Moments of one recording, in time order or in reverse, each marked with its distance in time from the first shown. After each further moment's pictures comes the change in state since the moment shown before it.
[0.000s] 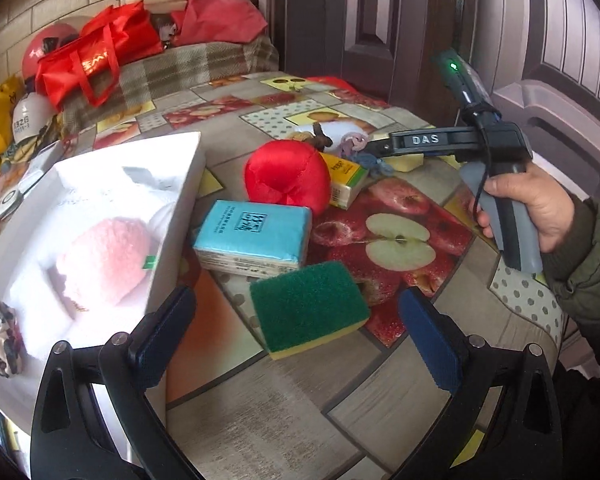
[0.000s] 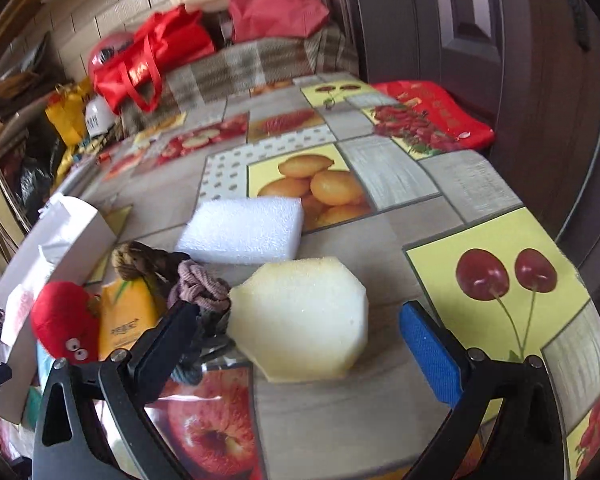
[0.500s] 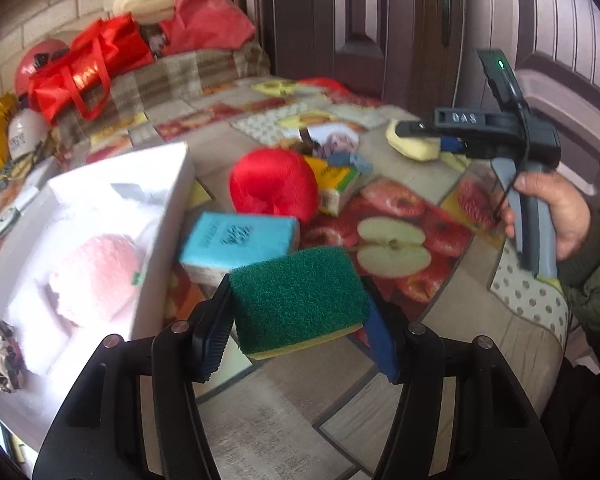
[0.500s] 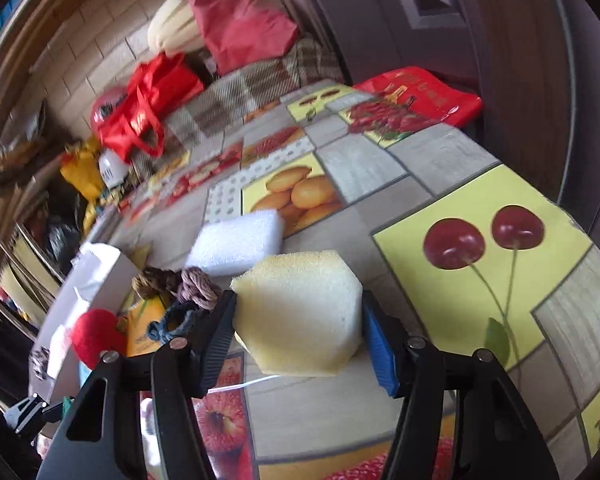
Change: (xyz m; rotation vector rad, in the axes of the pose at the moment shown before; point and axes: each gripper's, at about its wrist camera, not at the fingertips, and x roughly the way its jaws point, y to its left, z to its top) left arm -0.008 -0.008 0.000 0.032 -0.062 0.000; right arm -0.041 -0.046 -0.019 0.207 -0.161 0.160
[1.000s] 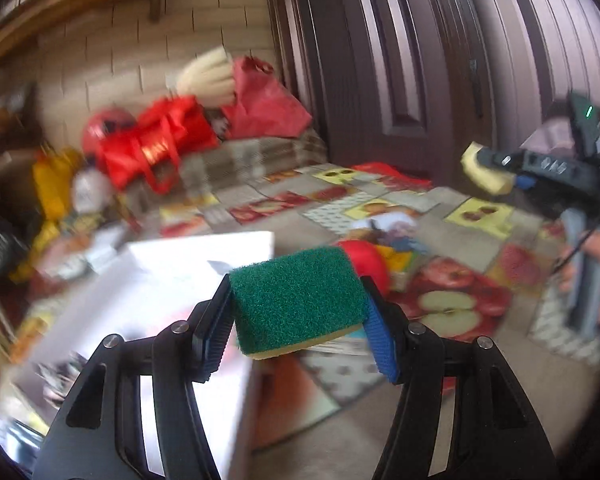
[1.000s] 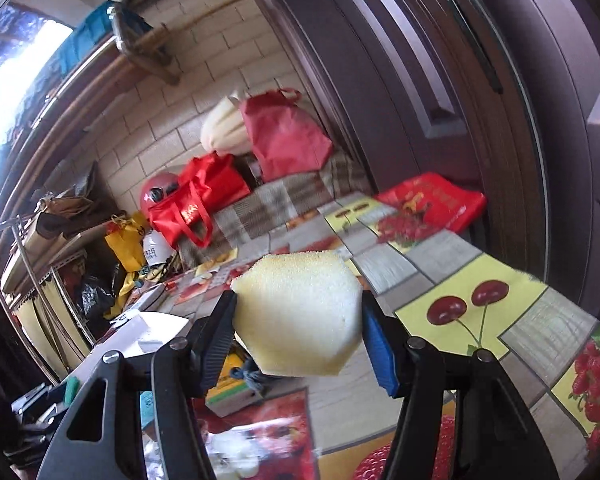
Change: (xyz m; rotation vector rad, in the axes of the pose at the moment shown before) left arm -0.043 0.024 -0.003 0.034 -0.309 0.255; right arm -0.069 0.041 -0.020 -0.090 -0.375 0.090
